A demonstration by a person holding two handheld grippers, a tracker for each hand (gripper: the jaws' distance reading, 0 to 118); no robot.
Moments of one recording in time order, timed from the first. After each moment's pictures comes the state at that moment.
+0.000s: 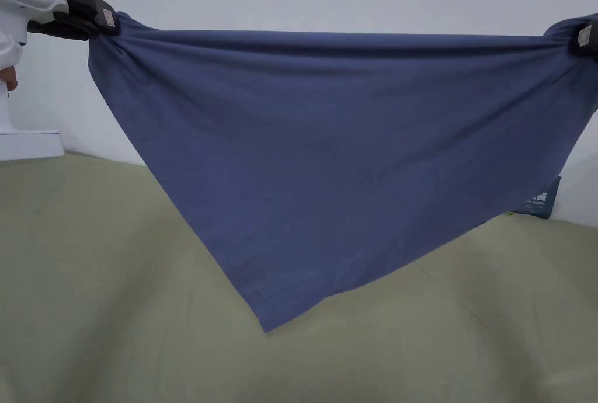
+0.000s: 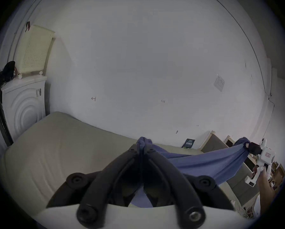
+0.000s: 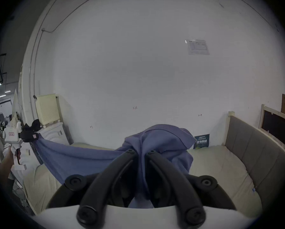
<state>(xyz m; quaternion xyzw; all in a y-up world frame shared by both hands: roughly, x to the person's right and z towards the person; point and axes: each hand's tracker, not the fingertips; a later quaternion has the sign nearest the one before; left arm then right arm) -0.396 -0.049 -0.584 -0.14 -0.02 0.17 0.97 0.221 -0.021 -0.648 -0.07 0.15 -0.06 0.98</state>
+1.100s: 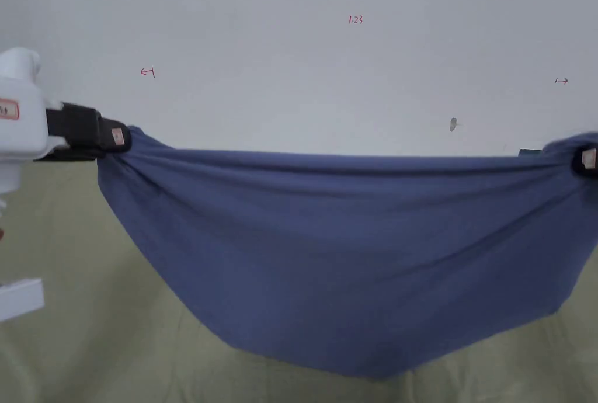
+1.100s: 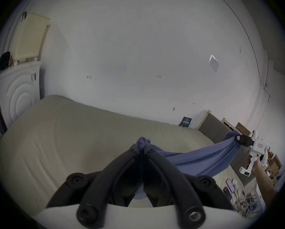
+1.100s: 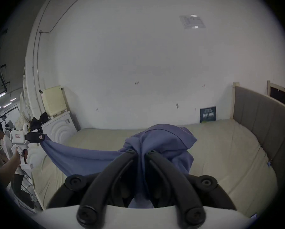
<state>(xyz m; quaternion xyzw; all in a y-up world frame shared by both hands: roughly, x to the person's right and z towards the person) -0.398 -0.177 -0.533 -0.21 -0.08 0.17 0.96 0.270 -0.173 -0.613 -0.16 0.19 -0.10 0.96</state>
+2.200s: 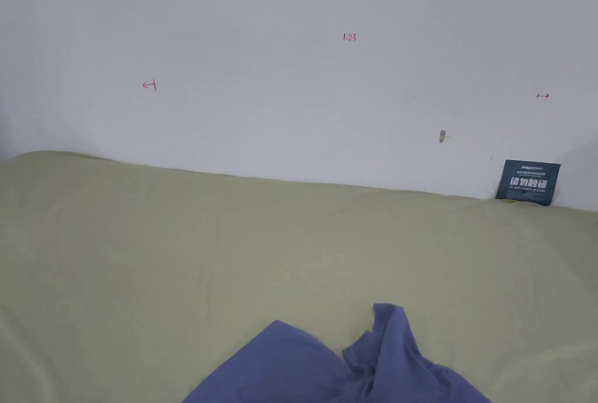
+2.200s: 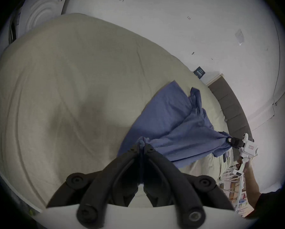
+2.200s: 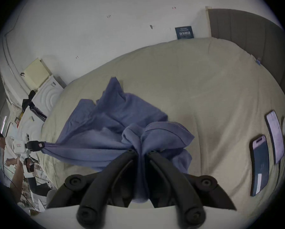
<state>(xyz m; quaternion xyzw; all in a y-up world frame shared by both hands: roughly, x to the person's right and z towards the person) -0.372 -0.393 -0.336 -0.45 -0.06 0.26 0.86 0.290 -0.370 -0.428 -0.42 0.12 -0.13 0.89</state>
